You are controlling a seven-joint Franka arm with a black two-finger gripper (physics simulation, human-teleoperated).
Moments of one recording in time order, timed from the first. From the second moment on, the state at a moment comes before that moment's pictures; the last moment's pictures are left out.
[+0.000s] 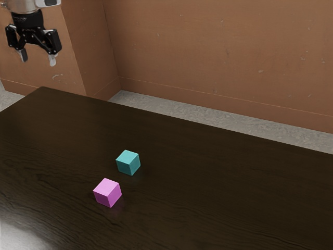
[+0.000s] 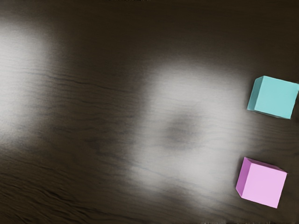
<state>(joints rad) 0.05 0.04 0.19 -1.34 0.12 1.37 0.00</state>
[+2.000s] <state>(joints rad) 0.02 0.44 0.03 -1.91 -0.16 2.35 0.08</state>
